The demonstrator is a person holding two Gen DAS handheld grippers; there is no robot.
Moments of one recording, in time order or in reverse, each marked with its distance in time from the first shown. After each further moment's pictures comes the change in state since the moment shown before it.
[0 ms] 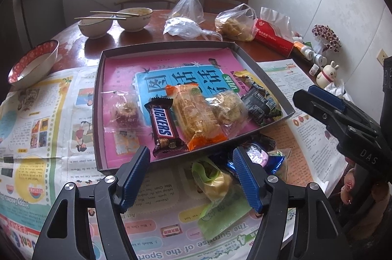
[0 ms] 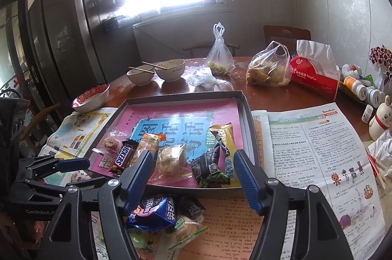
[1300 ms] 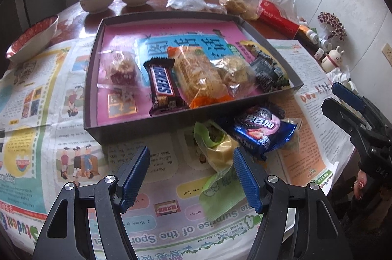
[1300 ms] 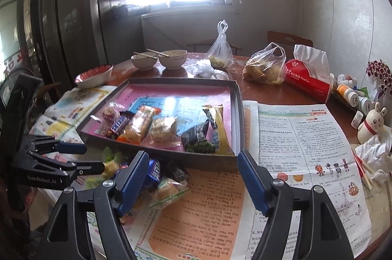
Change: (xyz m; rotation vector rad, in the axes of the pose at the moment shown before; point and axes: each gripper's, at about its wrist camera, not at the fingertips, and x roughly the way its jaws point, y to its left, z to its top) left arm 0.021 0.003 -0.031 -0.020 0.098 0.009; right arm -0.018 -0.005 -0.039 -0.123 0.028 -0.027
